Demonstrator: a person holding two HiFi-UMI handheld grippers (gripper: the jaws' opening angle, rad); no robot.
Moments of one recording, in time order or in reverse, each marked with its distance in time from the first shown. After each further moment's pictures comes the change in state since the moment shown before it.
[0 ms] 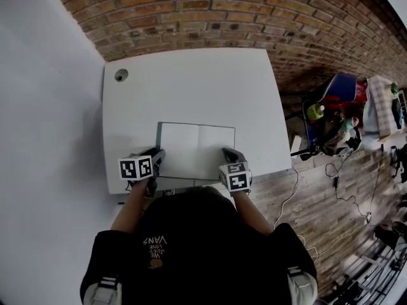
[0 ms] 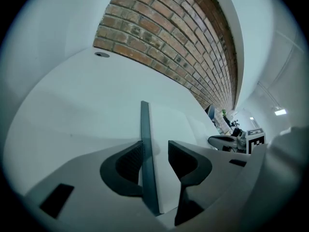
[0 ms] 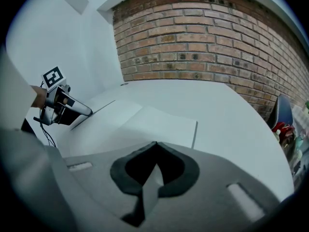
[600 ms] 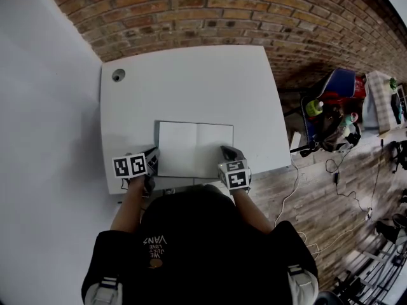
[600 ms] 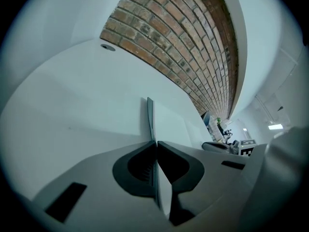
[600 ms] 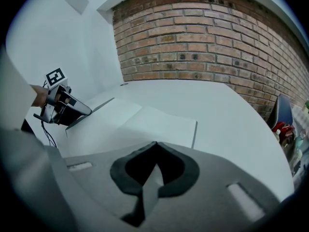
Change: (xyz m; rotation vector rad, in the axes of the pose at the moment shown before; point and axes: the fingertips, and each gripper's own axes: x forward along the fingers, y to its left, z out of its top) left arm 0.001 0.004 0.001 -0.100 -0.002 -0.079; right arm 0.002 0.000 0.000 0.000 -0.004 -0.002
